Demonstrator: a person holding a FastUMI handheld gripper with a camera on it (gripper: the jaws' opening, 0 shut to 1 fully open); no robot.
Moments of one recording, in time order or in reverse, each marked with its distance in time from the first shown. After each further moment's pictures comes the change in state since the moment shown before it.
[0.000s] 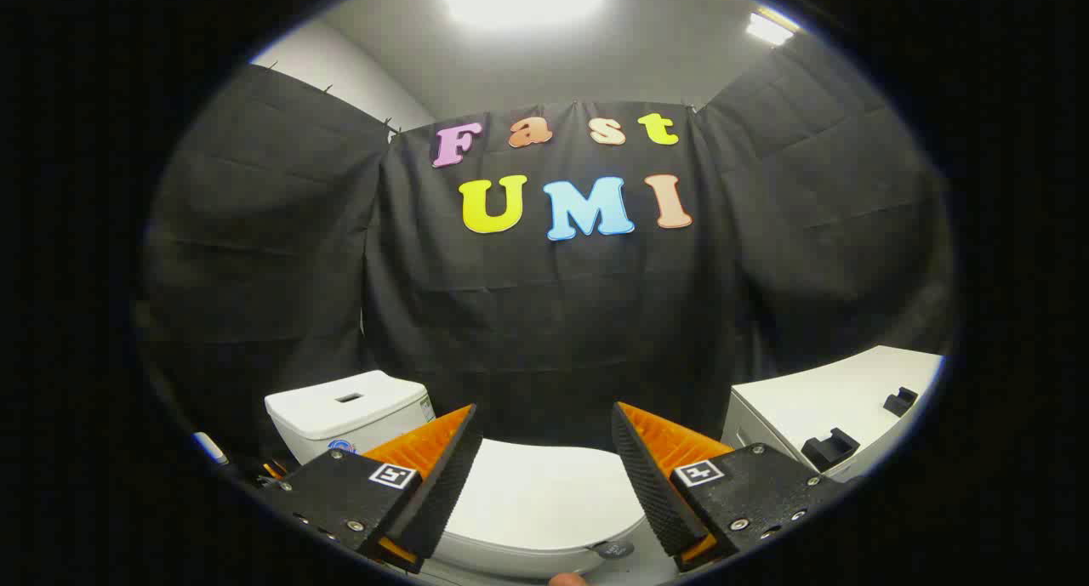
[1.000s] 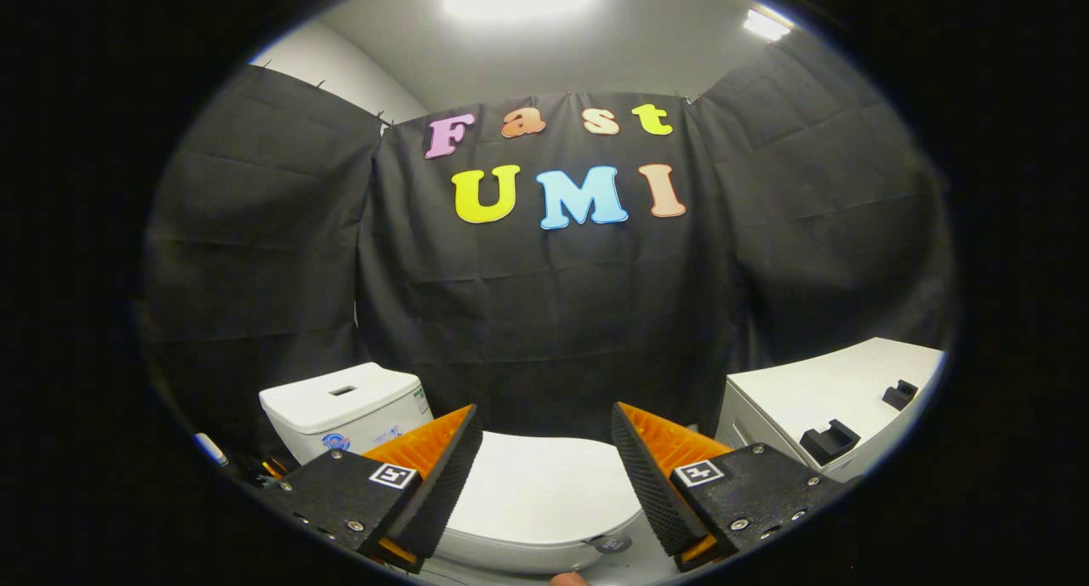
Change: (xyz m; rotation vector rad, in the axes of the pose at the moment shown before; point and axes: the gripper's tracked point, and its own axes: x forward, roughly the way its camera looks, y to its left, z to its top) arm -0.003 -0.012 -0.010 0.000 0.049 -0.027
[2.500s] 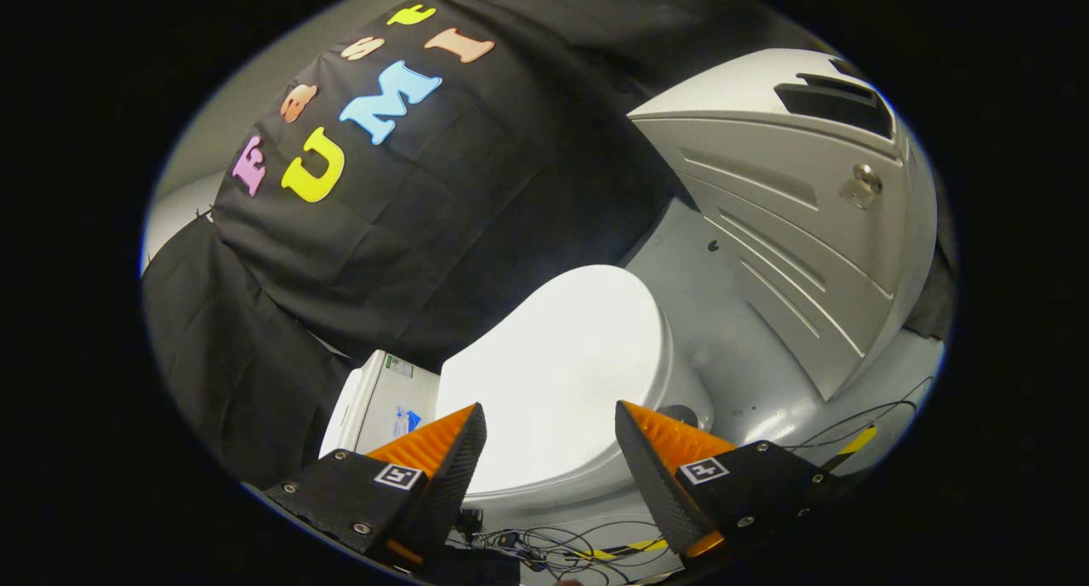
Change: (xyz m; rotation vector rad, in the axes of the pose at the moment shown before) arm 0.024 -0.045 -0.184 0.781 0.505 -0.121
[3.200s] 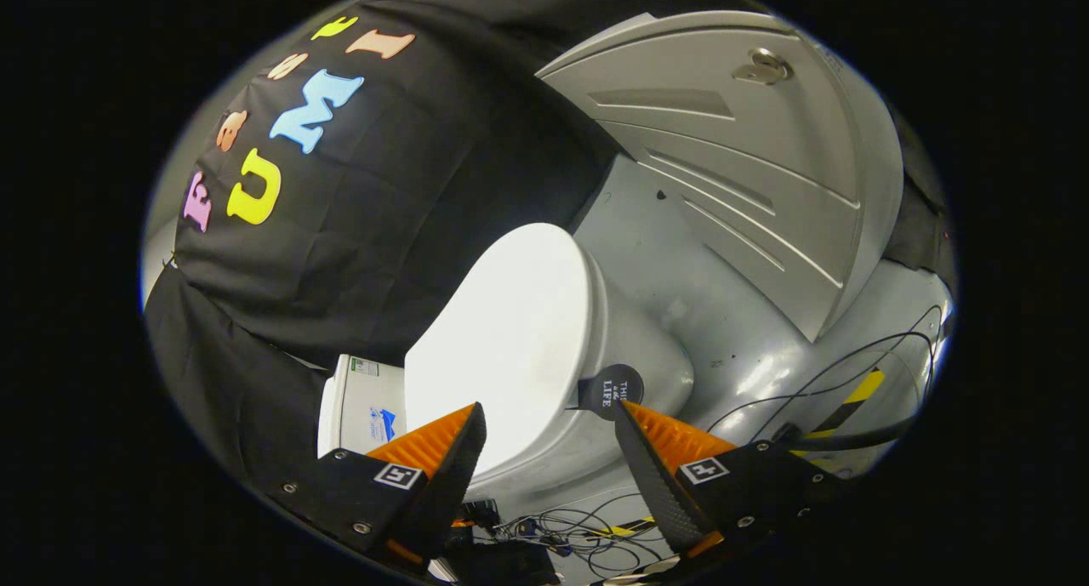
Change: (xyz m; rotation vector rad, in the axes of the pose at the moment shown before) arm 0.010 -0.056 -0.030 0.153 0.105 -0.120
